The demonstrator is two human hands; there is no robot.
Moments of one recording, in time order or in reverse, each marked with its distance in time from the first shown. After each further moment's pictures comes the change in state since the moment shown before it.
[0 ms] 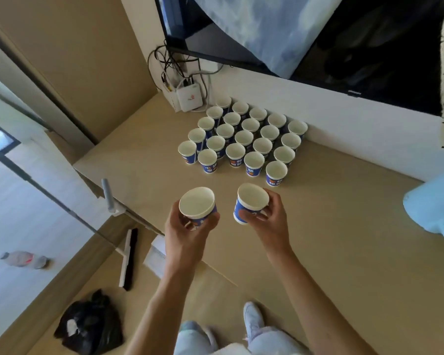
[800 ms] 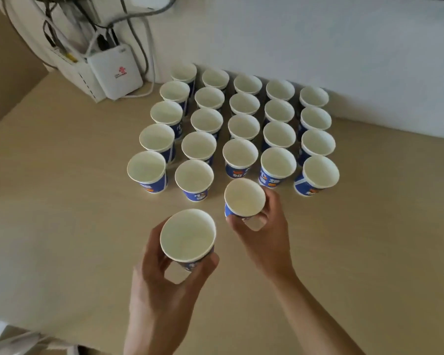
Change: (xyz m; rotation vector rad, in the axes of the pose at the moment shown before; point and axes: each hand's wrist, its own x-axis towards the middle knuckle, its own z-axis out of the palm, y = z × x) left_hand 0.226 -0.130 -0.021 0.176 -0.411 0.155; right_hand 0.157 0.143 0.121 -0.264 0.370 -0.128
